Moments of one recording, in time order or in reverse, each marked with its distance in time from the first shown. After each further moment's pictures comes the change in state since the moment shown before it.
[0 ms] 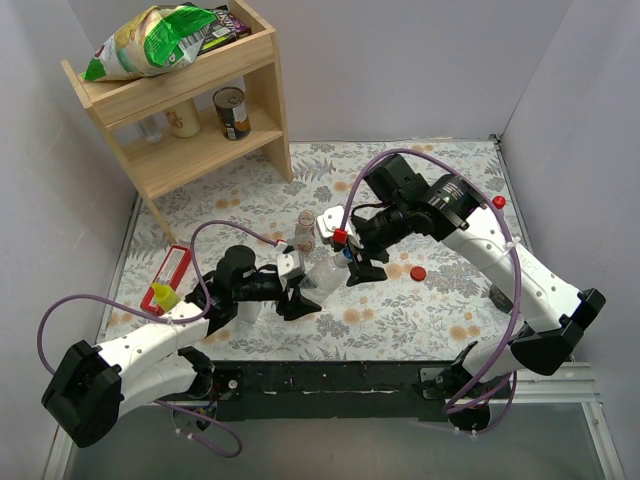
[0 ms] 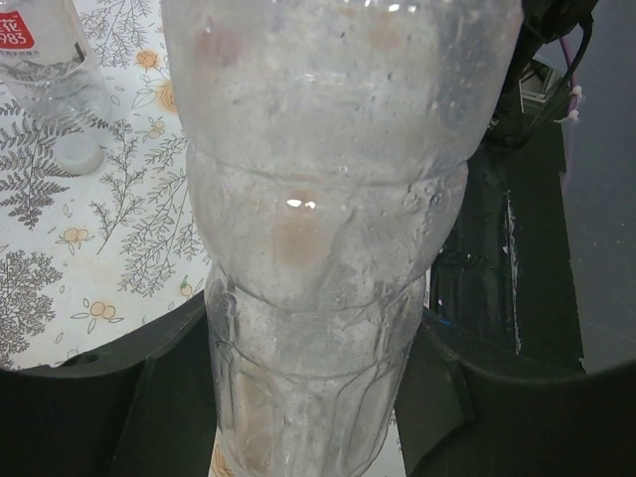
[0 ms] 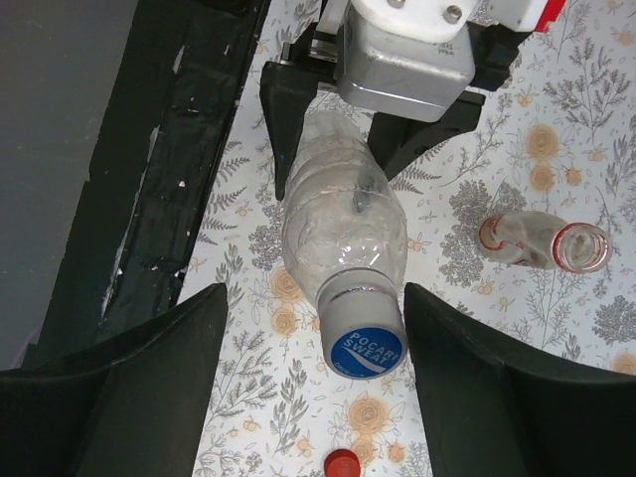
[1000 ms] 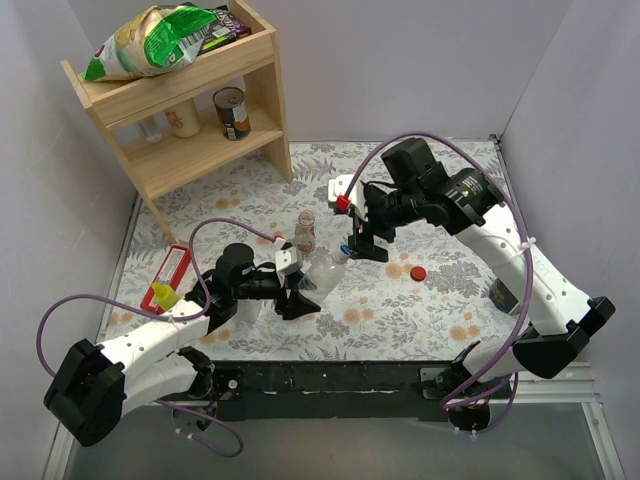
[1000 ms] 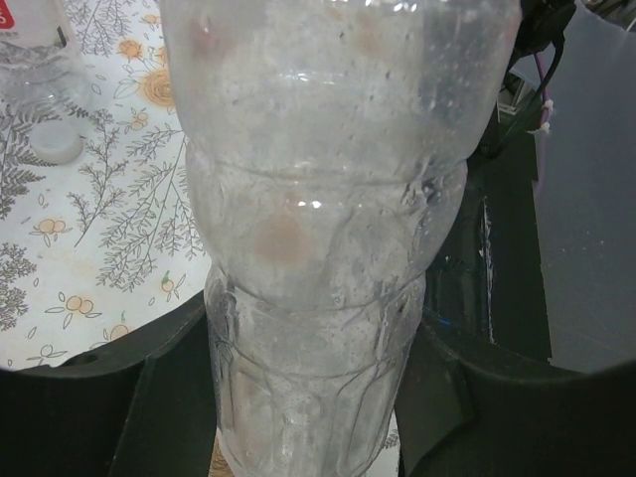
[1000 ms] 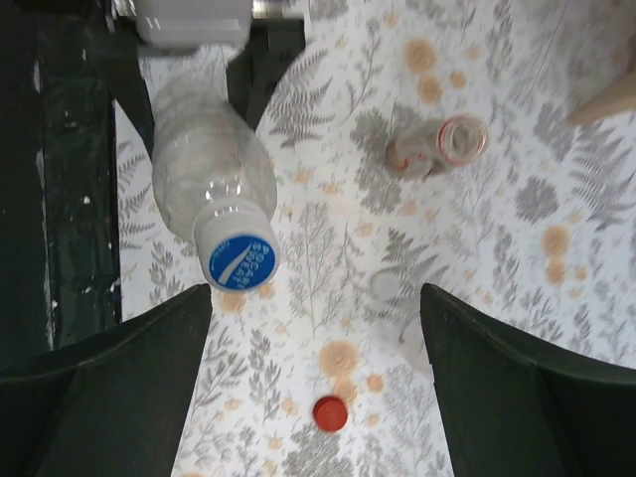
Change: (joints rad) left arm 0.033 0.011 0.003 0.020 0.048 -0.074; right arm -0.070 -0.022 -0.002 0.084 0.219 0.182
